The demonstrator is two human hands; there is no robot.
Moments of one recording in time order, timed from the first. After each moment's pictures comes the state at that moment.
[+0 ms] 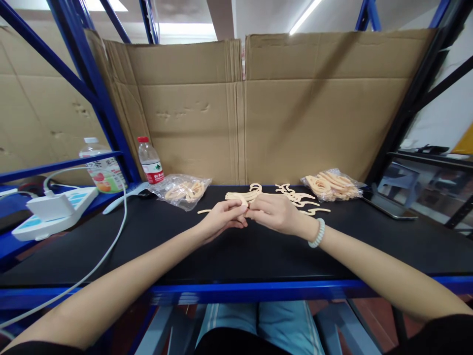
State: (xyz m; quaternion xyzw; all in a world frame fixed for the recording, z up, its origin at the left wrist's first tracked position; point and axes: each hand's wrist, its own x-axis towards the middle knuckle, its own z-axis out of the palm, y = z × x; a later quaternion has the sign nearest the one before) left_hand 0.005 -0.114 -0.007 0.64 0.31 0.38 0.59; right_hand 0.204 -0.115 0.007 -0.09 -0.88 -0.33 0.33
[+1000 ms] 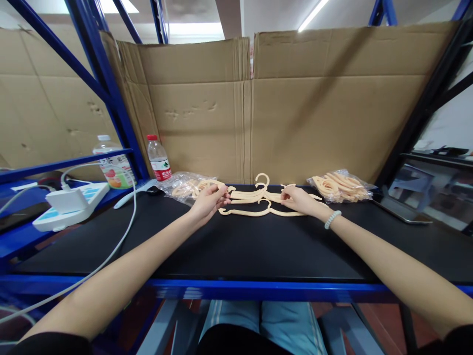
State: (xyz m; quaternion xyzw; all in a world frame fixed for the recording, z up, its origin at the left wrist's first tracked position) left_hand -0.025 -0.078 0.001 0.49 0.39 0.56 0.54; right_hand 0.281 -0.028 -0.034 -0.45 -0.86 -0.03 0.24
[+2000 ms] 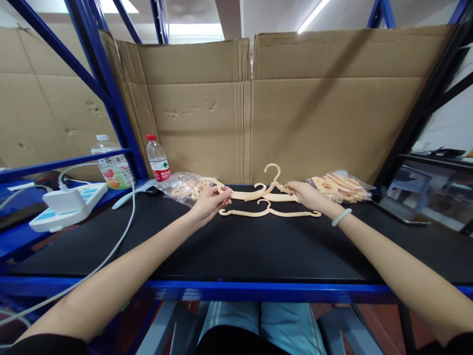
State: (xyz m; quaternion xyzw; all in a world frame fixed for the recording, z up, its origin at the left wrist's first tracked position) left_hand -0.026 -0.078 -0.001 0.51 0.36 0.54 0.56; right_hand 0.301 -0.030 -0.016 -0.42 -0.87 -0.03 0.26
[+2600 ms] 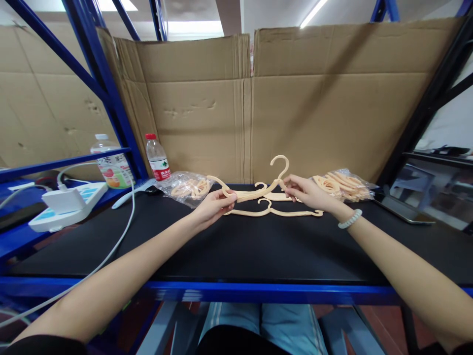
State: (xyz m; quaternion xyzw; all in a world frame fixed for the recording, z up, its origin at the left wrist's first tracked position) left_hand -0.021 -0.082 -0.008 0.55 0.32 0.49 0.59; right_hand 0.277 -0.069 0.009 -0.34 -0.84 0.19 0.36
